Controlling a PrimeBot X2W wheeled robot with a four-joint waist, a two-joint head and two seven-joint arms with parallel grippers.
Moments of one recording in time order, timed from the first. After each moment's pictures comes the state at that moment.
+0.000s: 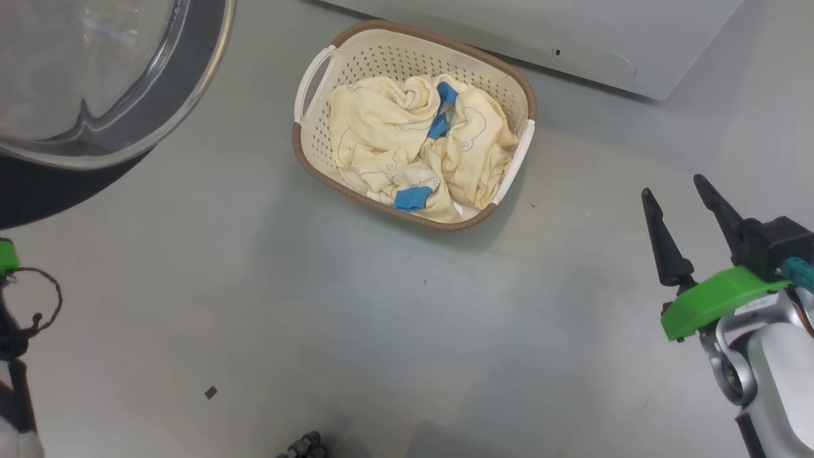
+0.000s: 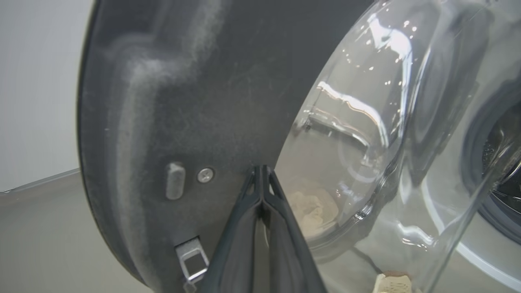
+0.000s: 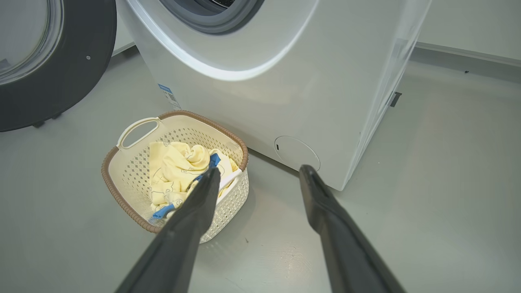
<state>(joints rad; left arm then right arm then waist) -0.59 0.21 0.36 0.57 -0.42 -0.14 -0.26 -0.24 -0.23 0.10 0.20 0.16 0.13 -0.15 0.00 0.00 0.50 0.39</state>
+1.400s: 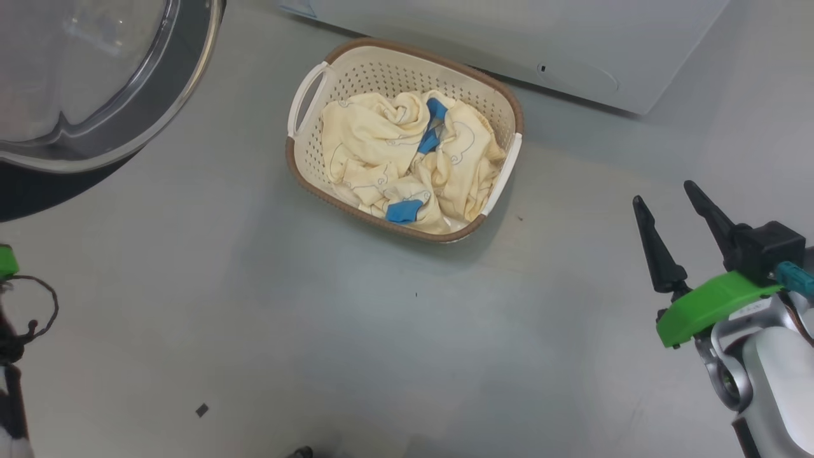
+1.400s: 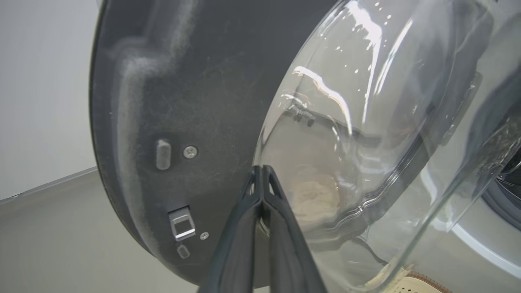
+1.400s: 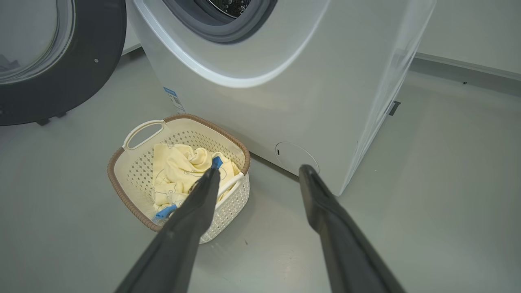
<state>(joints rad) -0.61 0.28 0.31 0.65 -0.44 -0.13 -0.26 -0.23 -0.23 0.11 0.19 0.15 0.13 -0.14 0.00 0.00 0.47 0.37</state>
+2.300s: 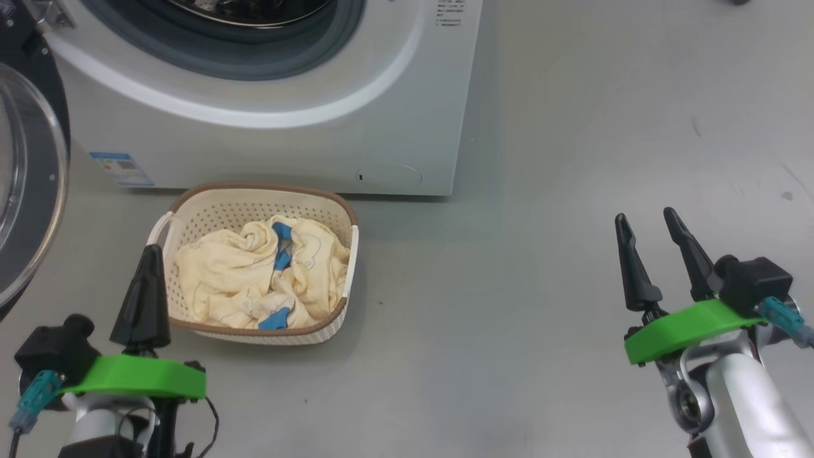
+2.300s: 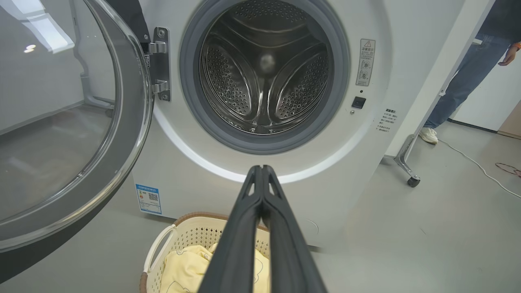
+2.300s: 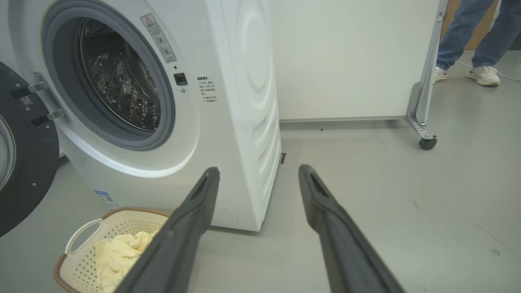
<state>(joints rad) -0.22 0.18 -0.05 0.25 -0.39 -0.13 -0.26 -0.19 -0.08 0.05 0.26 0.21 0.13 -0.25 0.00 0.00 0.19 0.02</state>
